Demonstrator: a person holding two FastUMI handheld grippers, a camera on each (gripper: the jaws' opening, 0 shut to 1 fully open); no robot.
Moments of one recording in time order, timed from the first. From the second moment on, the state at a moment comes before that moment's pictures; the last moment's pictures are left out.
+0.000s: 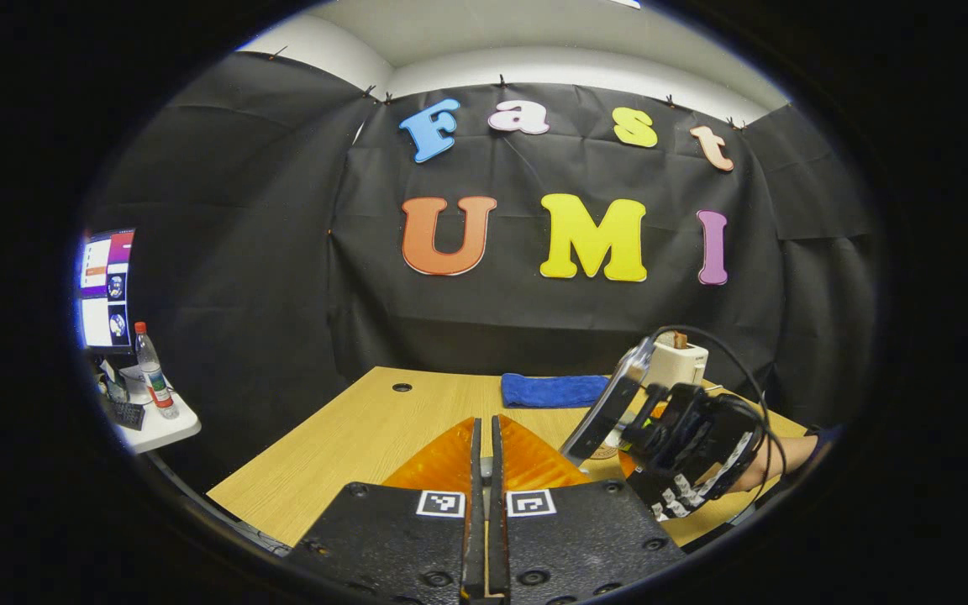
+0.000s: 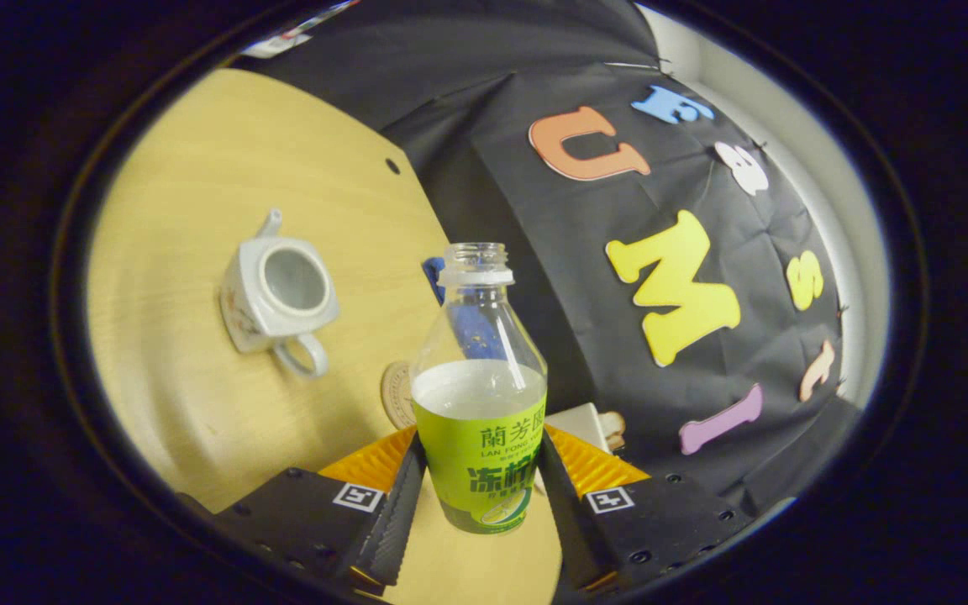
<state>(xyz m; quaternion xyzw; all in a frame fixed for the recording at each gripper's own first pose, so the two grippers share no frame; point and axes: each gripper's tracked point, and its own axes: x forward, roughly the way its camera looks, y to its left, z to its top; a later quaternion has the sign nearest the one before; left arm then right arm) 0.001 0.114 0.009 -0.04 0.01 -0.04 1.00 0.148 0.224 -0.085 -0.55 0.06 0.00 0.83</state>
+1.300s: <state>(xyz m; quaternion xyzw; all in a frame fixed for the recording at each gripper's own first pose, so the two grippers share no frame) 0.003 0.120 0.005 -0.04 0.02 -0.04 1.00 0.146 0.258 -0.046 -0.81 -0.11 -0.06 0.57</state>
